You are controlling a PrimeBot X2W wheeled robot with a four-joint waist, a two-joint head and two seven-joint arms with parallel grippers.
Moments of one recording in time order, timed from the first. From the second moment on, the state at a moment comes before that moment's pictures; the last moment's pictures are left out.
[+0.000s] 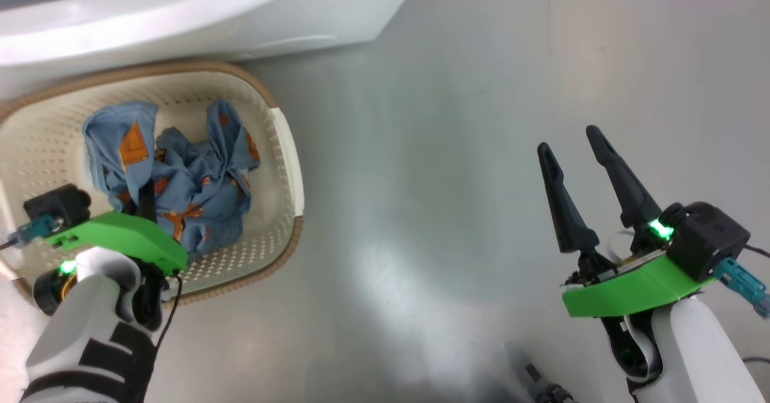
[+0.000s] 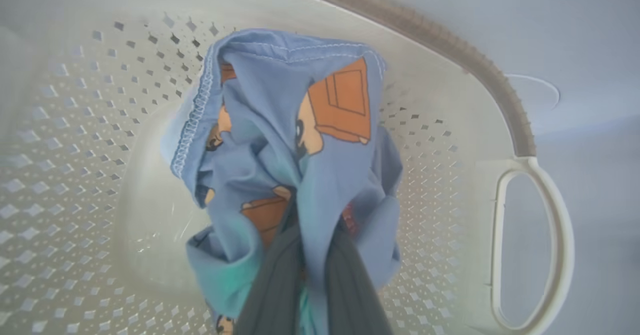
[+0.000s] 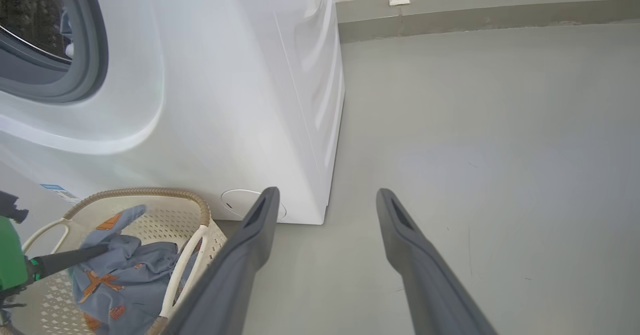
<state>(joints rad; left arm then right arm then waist) -0.77 0.18 -0.36 1.05 -0.82 -0.13 -0.25 -0.30 -0.14 0.15 0.02 0.30 0.13 -0.26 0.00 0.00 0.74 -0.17</state>
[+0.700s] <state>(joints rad) -0.30 0.13 -0.14 0.60 -0.62 -0.09 -0.26 -0.11 -0.16 0.12 0.06 0.31 0.13 -0.26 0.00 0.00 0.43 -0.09</state>
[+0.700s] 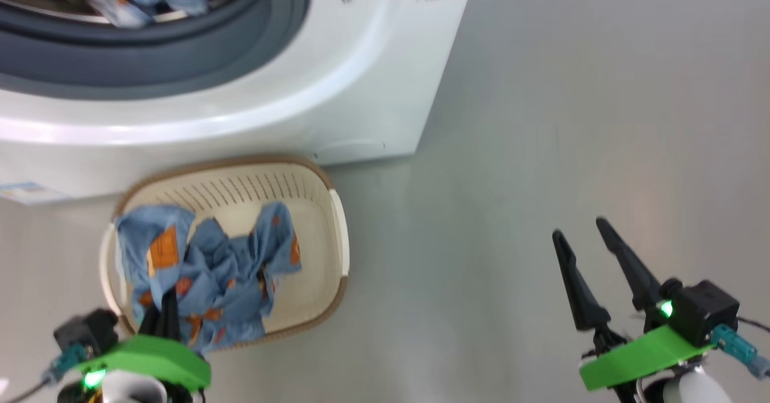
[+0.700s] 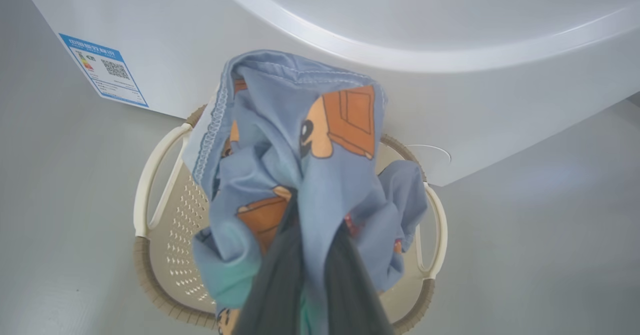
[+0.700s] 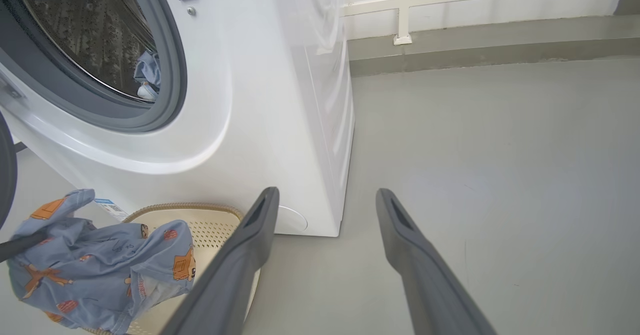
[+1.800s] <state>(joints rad) 0.23 0.07 -0.09 0.12 -0.46 0.01 -0.26 0.14 -0.19 0.14 0.08 0.35 0.13 -0.26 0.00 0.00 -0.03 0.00</state>
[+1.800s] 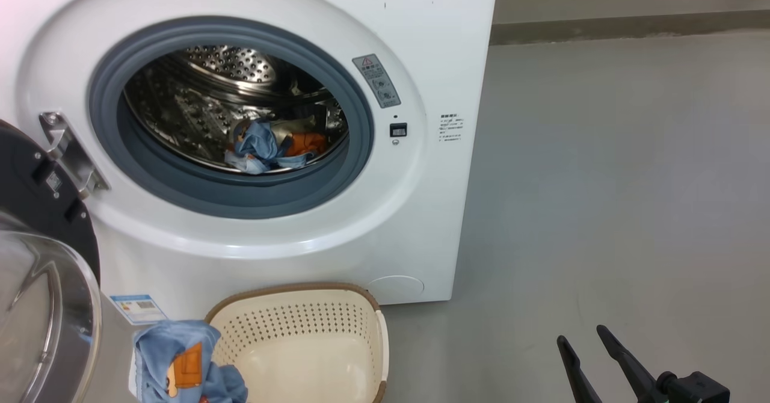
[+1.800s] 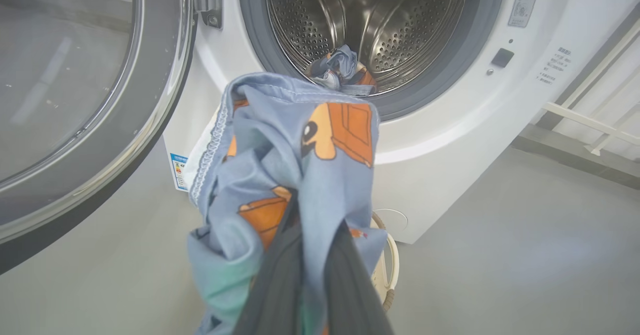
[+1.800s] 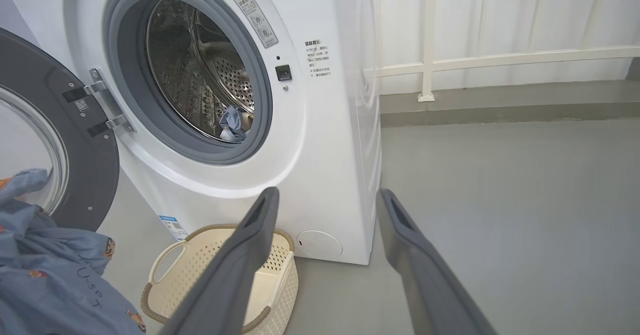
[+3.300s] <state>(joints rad) -0.12 0.16 -0.08 0.01 -0.44 0.03 -0.21 -0.01 -0.12 0.16 0.06 0.34 0.13 -0.26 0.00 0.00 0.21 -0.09</state>
